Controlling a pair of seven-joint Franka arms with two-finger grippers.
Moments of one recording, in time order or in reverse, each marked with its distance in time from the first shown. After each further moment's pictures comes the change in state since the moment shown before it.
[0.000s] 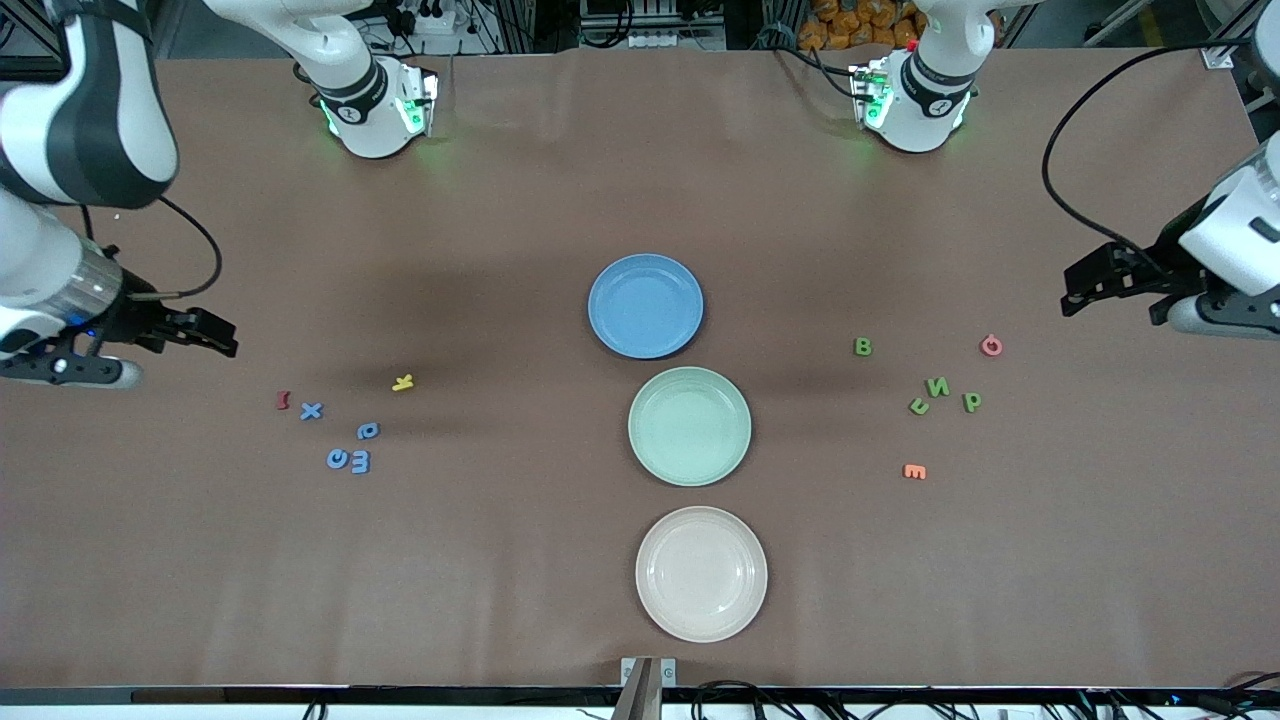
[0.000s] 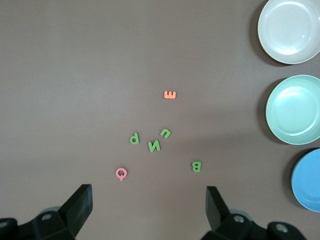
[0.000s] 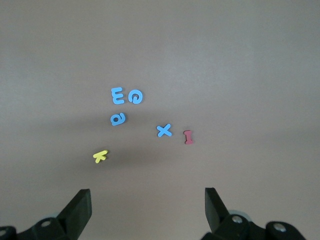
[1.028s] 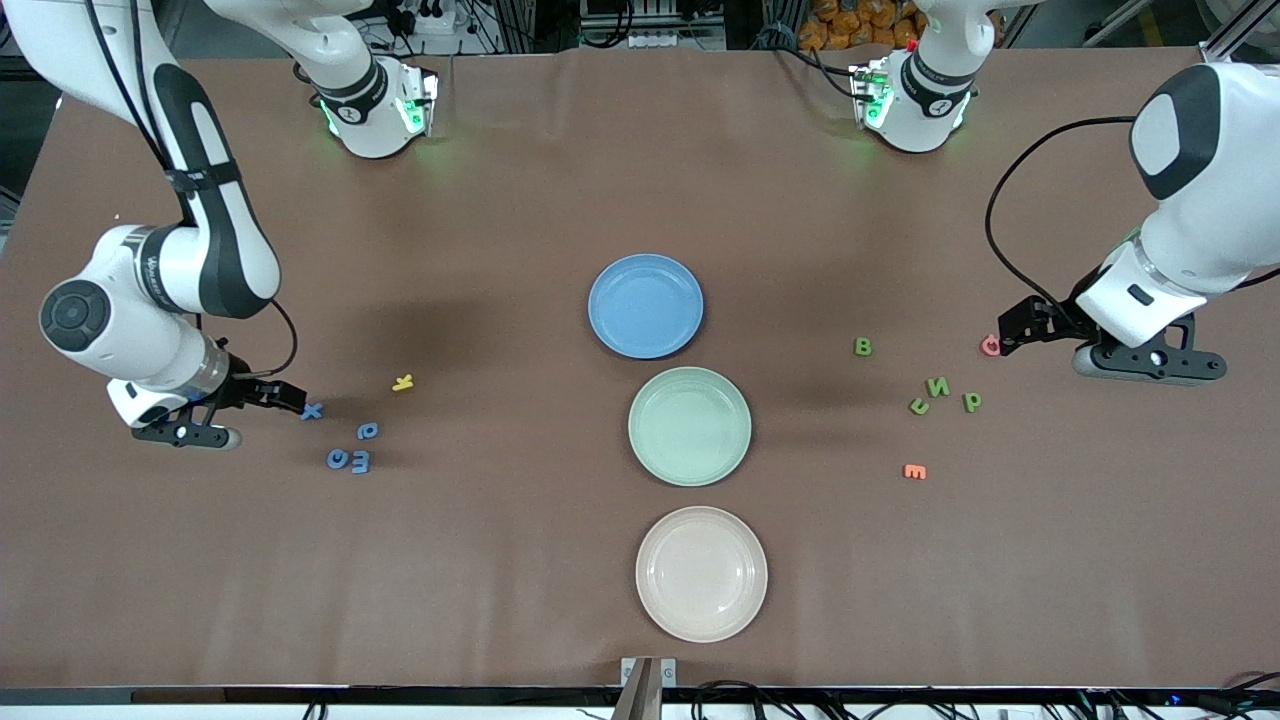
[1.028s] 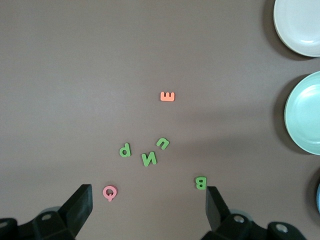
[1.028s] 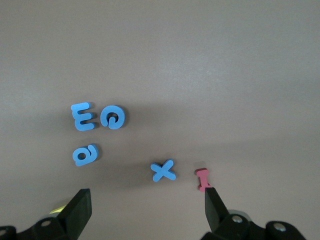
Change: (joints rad) left arm -0.006 0.006 -0.013 -0.259 0.000 0.281 0.000; right arm -0.018 0.269 0.004 -0.116 0.038 0.387 0.000
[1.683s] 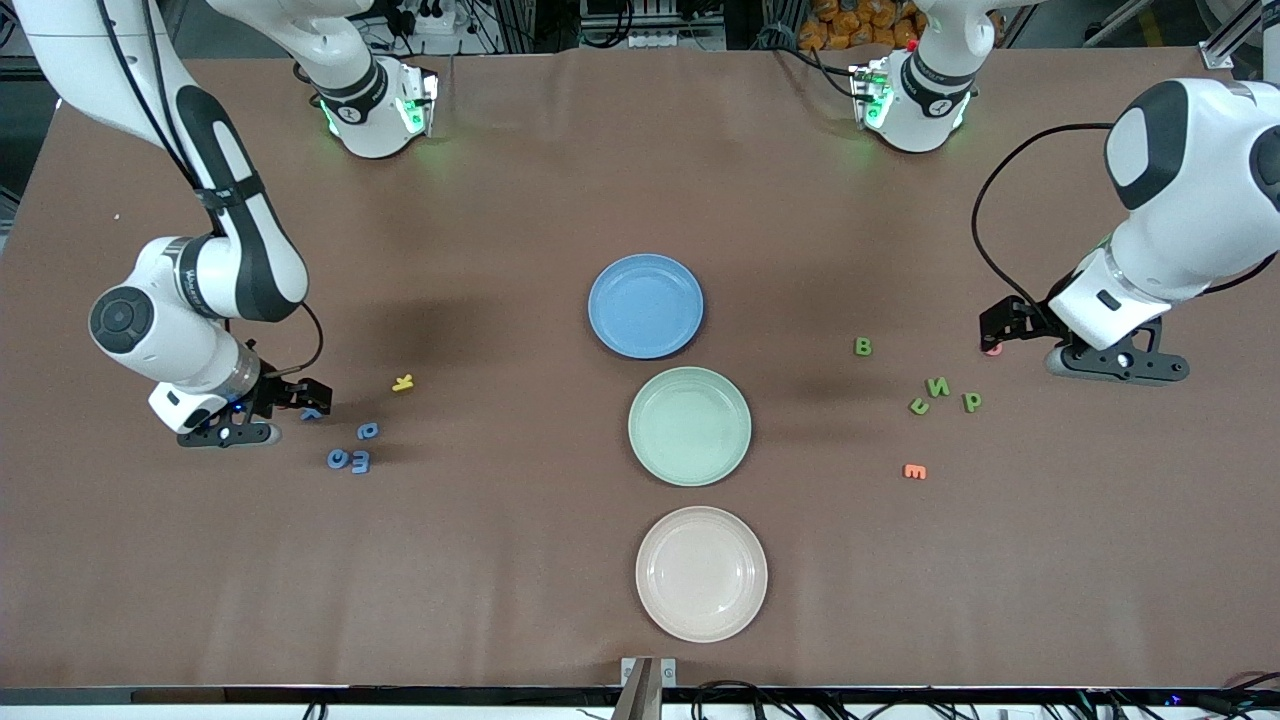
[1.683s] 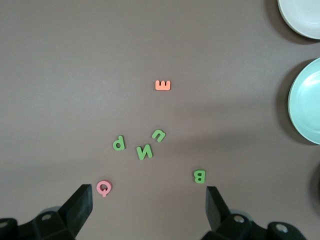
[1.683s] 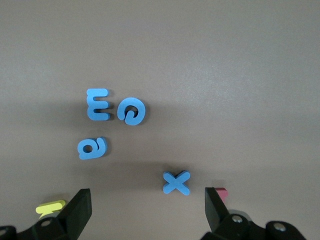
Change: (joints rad) left arm -0.003 0.001 -0.012 -0.054 0.000 0.021 0.000; right arm -0.064 0.034 0.090 -0.059 0.000 0.122 -0.161
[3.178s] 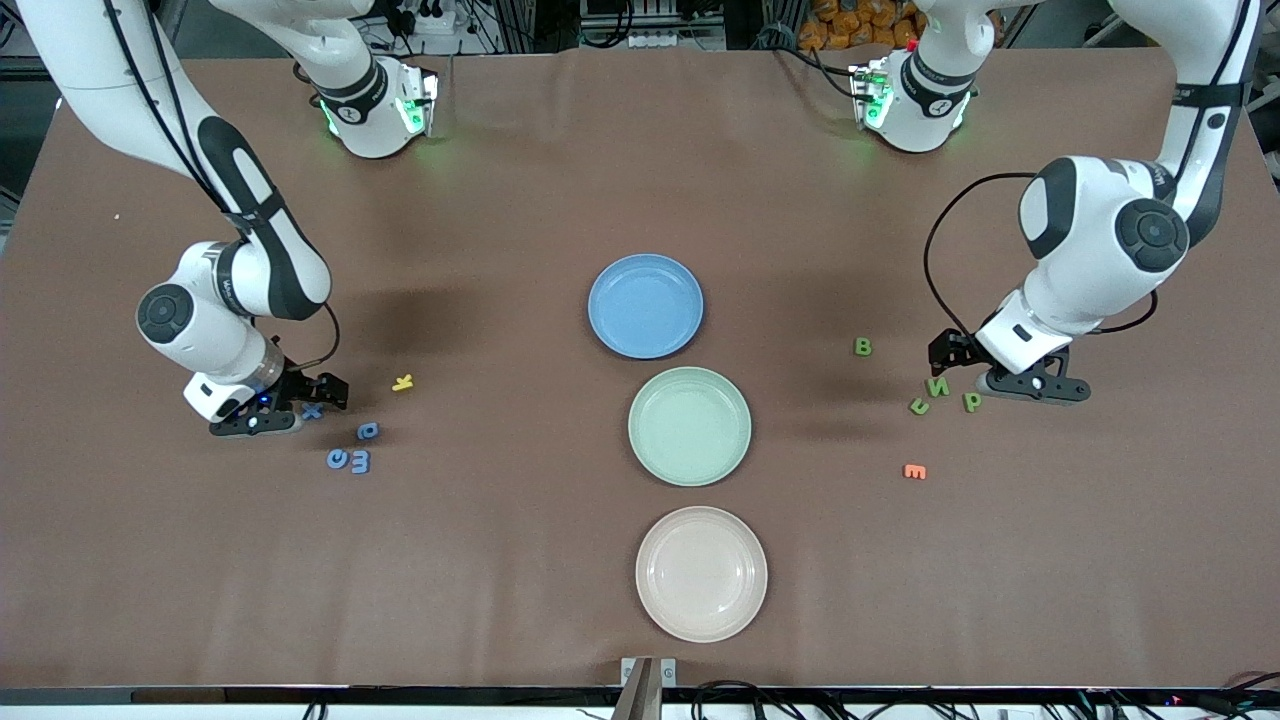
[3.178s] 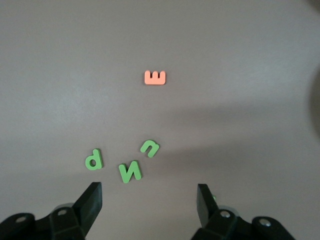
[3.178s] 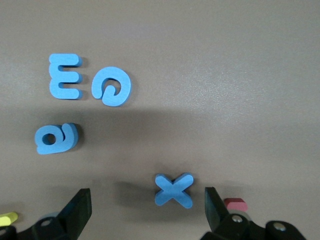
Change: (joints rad) left arm 0.007 0.100 -0.021 -0.235 0.000 0.366 0.000; right arm -0.064 0.074 0.047 -0.121 0.000 0.235 -0.044
